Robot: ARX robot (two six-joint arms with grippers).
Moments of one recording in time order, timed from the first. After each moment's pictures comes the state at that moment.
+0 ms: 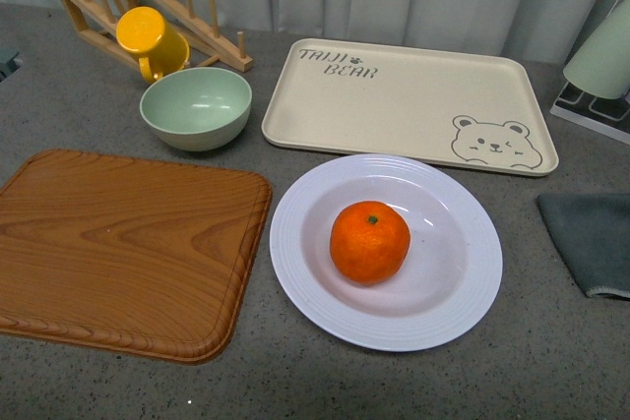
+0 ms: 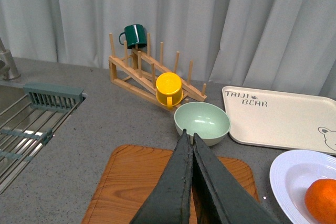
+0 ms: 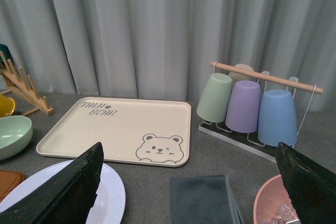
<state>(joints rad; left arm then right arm) 0.00 0.01 0.02 0.00 0.00 -0.01 0.00 0.00 0.01 0.00 0.00 0.00</state>
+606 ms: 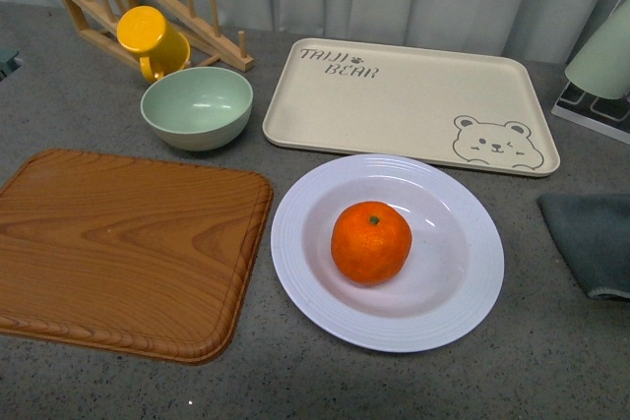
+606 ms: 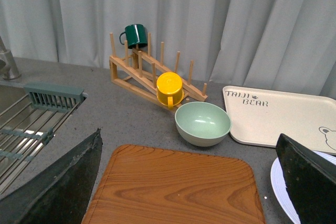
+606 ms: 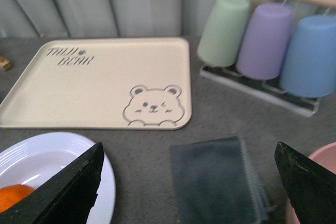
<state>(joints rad) 0.00 0.00 0.02 0.00 0.00 -0.01 0.06 1.26 0.25 0.67 0.07 0.12</state>
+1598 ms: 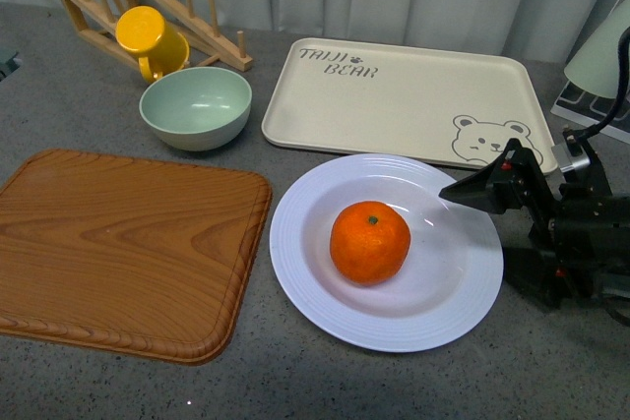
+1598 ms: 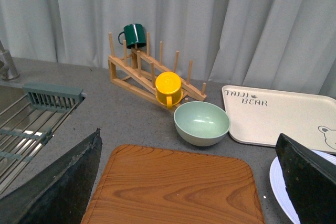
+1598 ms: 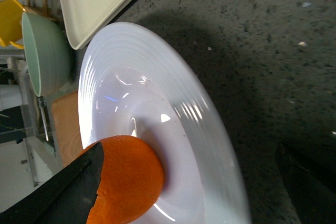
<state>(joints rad) 0.00 0.00 0.02 0.00 0.00 -0.01 0.06 2.24 0.75 0.69 -0.66 0.79</state>
